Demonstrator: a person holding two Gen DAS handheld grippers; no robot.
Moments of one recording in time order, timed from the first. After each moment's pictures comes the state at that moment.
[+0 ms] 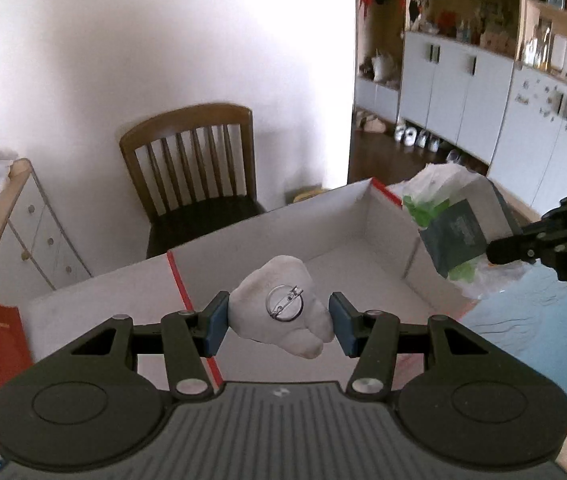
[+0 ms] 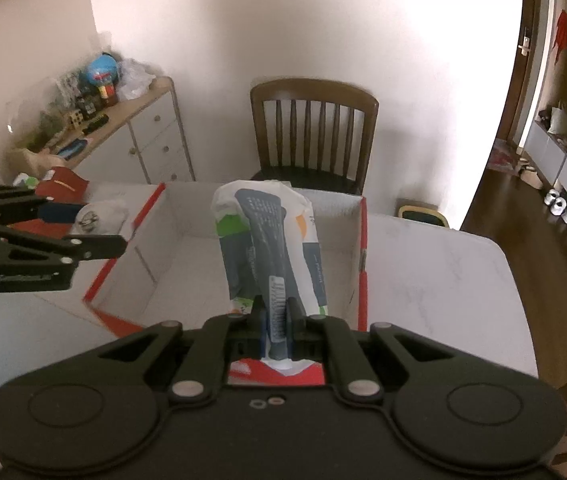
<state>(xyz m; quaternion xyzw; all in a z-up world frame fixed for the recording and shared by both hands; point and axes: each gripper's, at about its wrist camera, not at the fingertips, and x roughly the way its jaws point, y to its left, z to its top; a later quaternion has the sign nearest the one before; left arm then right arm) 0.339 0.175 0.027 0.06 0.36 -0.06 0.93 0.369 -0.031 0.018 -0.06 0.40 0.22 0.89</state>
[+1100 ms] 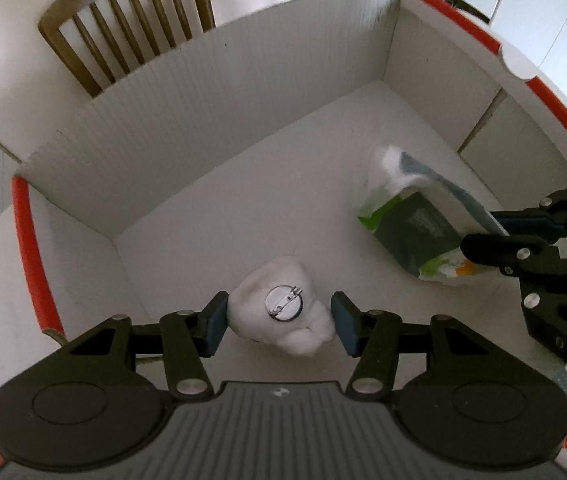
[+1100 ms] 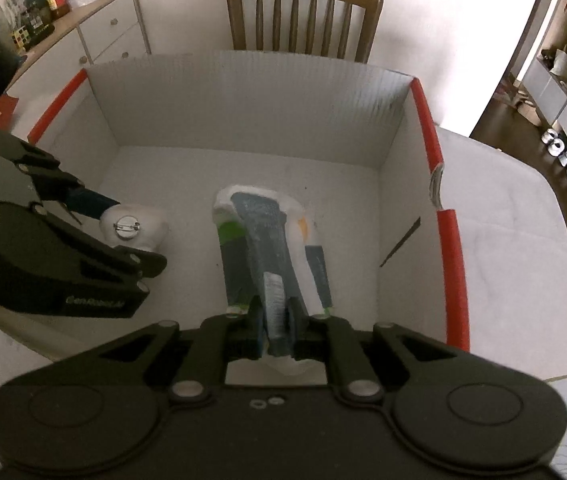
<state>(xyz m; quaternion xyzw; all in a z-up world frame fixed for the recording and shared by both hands) 0.457 0.155 -0.112 0.11 0.58 -0.10 0.80 0.427 0.019 -0.093 -0.10 0.52 0.18 0.83</state>
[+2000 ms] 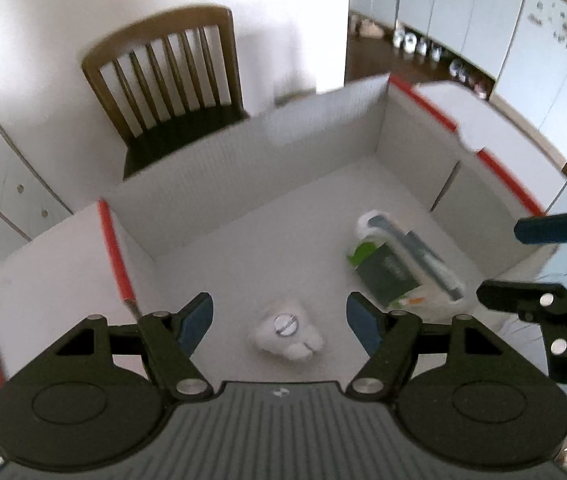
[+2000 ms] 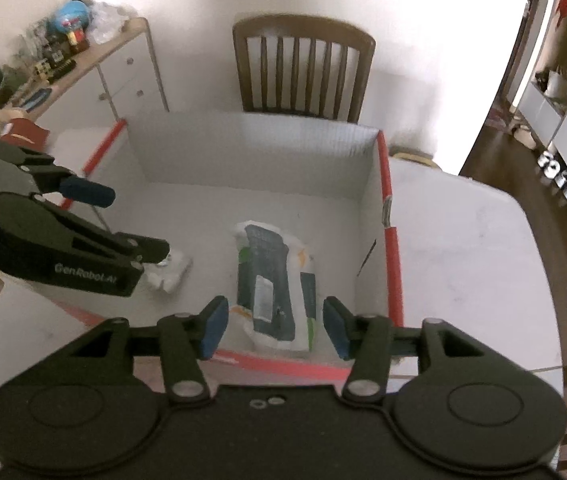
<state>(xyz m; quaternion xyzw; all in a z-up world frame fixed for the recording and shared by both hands) 0.386 0.154 -0.043 0.08 0.49 -0.07 0.87 0.387 -0.001 -0.021 -0.08 0.46 0.19 0.86</state>
